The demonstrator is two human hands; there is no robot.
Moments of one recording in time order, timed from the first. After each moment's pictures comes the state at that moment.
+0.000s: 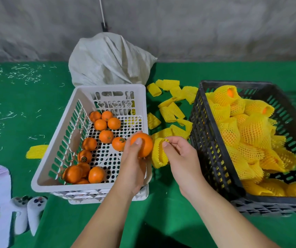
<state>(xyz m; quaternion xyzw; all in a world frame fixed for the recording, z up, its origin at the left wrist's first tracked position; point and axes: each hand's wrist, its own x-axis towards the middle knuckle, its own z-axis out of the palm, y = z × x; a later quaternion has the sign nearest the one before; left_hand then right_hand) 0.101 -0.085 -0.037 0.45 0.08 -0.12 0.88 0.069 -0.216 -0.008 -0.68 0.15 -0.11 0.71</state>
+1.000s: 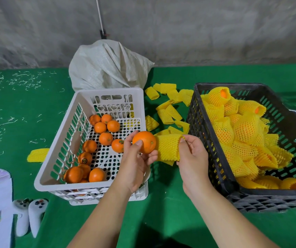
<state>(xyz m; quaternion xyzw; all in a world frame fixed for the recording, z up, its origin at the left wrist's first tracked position) 0.095 -0.084 -0.027 0.43 0.07 -0.15 0.88 0.057 -0.230 -0.010 -0.65 0.22 -0.20 0.70</state>
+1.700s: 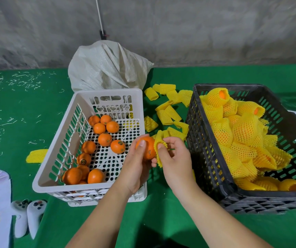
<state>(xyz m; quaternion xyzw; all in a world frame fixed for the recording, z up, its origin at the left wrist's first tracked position) 0.095 -0.091 -0.038 0.49 0.01 -0.18 0.85 0.061 -0.207 -0.013 -0.71 0.12 -0.17 0.67</state>
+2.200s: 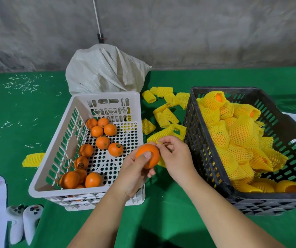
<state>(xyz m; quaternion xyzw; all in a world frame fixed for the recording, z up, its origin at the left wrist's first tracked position) 0.093 -0.083 -0.038 0.50 -0.04 -0.23 0.84 0.087 -0.236 -0.017 -0.80 0.10 -0.12 0.58</state>
